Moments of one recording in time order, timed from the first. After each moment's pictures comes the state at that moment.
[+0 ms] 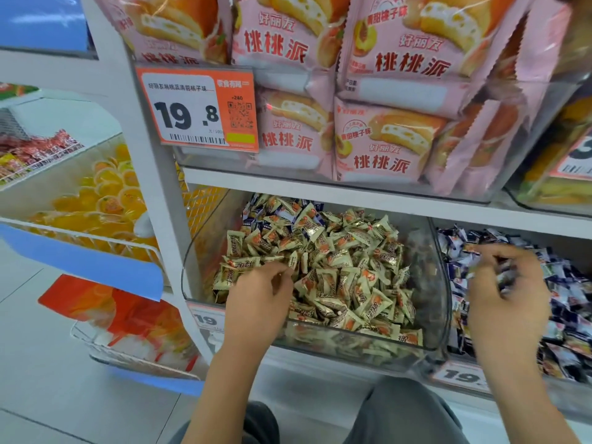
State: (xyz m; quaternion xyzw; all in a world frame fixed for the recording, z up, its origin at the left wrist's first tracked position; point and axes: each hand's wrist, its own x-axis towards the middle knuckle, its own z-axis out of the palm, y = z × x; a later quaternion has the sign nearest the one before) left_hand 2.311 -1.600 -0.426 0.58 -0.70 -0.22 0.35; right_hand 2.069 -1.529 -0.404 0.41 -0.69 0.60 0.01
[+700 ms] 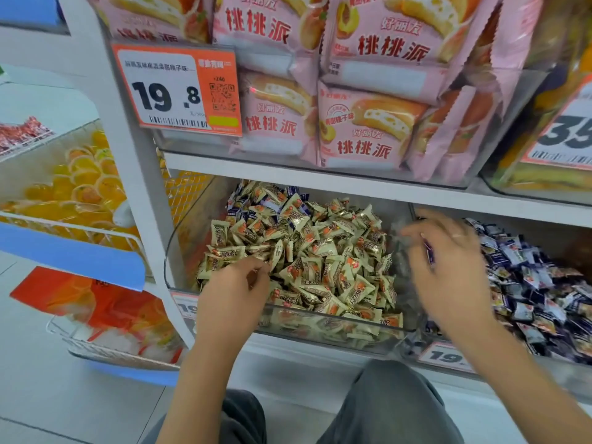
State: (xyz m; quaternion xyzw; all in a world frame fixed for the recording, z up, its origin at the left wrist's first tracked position) left_hand 2.323 -1.590 -0.428 0.59 -0.70 -0.21 0.34; right_hand 2.073 -1.539 -0.390 0.63 -0.68 0.35 0.12
